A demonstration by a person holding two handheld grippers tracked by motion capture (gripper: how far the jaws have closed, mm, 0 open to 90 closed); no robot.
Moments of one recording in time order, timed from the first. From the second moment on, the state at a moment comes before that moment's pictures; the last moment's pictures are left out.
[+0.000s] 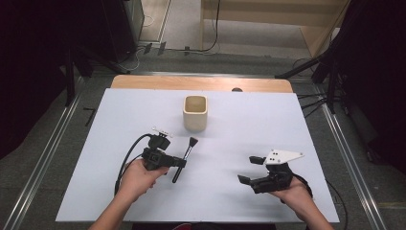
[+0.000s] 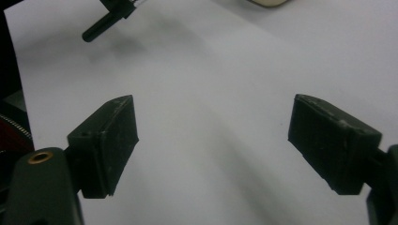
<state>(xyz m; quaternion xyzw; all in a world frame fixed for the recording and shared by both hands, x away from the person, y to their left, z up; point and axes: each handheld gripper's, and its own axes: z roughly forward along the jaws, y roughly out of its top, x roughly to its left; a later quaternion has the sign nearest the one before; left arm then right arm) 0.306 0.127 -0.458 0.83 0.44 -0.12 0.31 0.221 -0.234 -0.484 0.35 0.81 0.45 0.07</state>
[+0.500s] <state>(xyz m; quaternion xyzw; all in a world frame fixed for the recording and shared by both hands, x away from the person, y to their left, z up) 0.312 0.135 -0.455 0.81 0.44 -0.13 0.35 0.229 -0.209 -0.479 0.37 0.80 0.47 0.04</state>
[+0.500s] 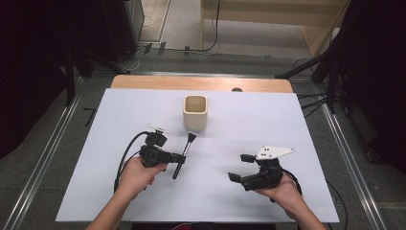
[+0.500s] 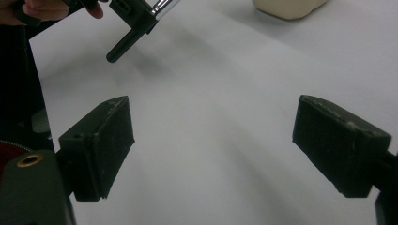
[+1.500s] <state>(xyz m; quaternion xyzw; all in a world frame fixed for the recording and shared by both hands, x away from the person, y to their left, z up) 0.309 0.130 -0.459 0.78 0.42 -0.17 0.43 0.240 -0.185 -0.470 0.40 0.76 0.51 0.02</state>
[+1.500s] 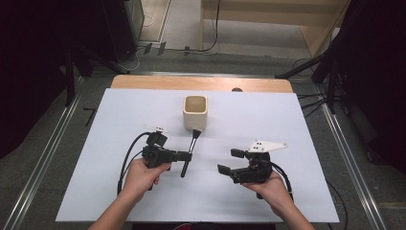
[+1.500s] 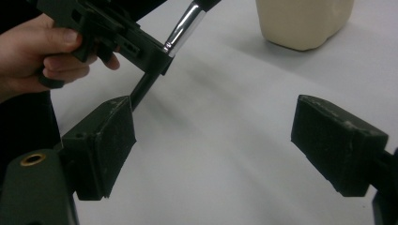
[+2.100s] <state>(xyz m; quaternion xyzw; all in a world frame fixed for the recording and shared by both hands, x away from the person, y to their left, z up) 0.298 0.117 -0.466 0.78 0.40 -0.17 0.45 0.251 -0.170 -0.473 0.41 0.73 0.55 -0.02</state>
